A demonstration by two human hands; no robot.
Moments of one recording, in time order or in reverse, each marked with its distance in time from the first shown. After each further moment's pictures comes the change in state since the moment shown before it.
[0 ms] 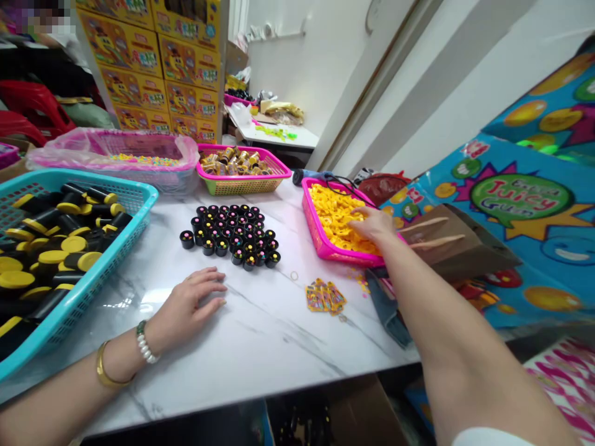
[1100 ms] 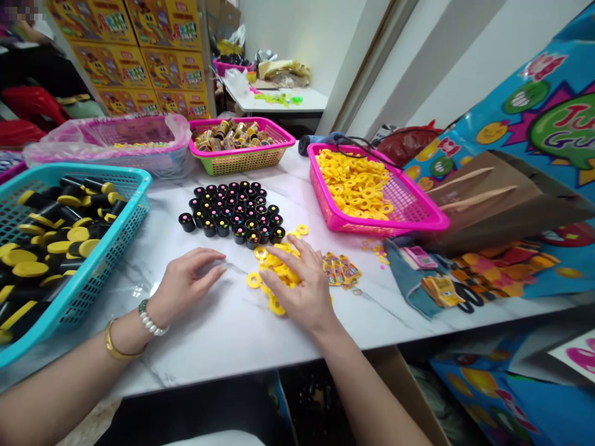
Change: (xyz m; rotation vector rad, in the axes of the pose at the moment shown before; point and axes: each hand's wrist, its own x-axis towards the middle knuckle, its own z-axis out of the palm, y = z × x) left_hand 0.010 0.013 -0.012 0.018 0.069 -0.108; right_hand -0.258 -0.073 0.032 0.302 -0.168 -0.481
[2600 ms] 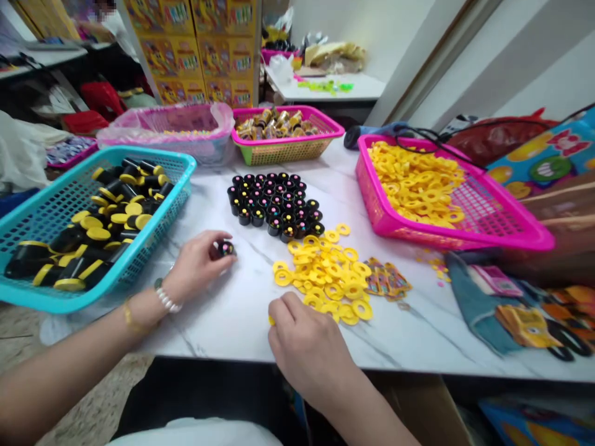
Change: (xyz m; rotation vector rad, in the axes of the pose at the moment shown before) left_hand -0.013 -0.008 -0.027 0.086 0.045 -0.289; right_hand -0.047 -0.056 0.004 -0.186 -0.368 -0.374
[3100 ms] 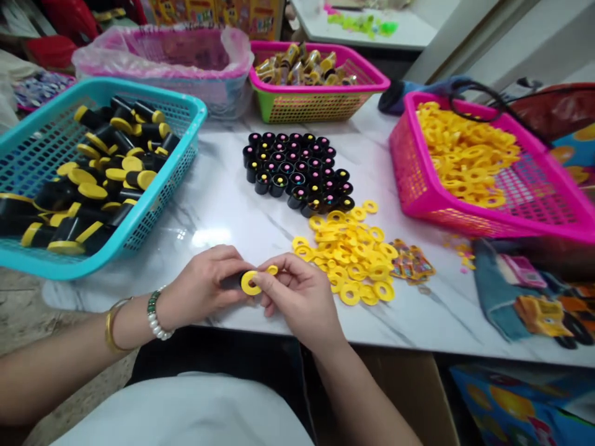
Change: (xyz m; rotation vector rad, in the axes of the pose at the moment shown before) left_hand -0.058 0.002 -0.006 -0.053 -0.313 0.317; right_hand 0.035 -0.026 0.023 1.248 -0.033 0.748
